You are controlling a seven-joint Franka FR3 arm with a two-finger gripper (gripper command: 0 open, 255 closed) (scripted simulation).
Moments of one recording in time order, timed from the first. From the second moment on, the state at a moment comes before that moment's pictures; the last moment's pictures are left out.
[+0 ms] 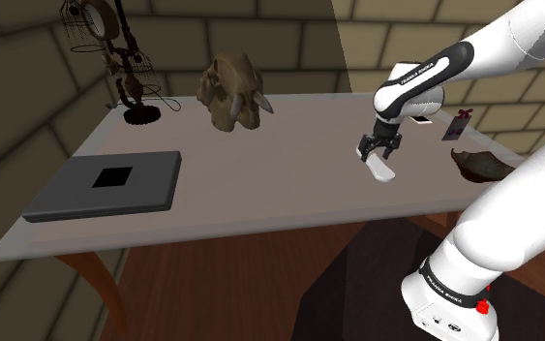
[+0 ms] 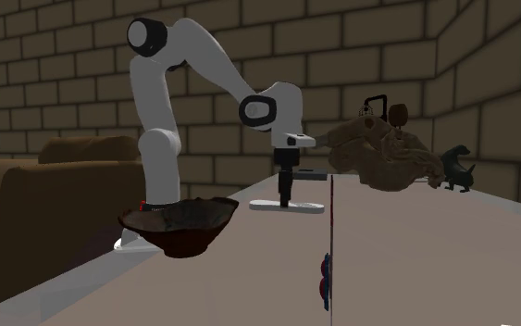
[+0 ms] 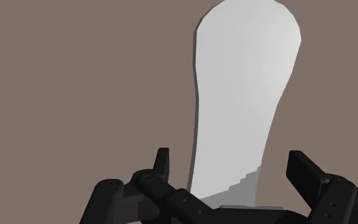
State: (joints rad) arm -0.16 -0.18 -0.51 -2.56 -0.10 2.39 -0.05
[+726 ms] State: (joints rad) arm -0.16 -0.17 -0.51 -2.56 -0.10 2.40 -0.05
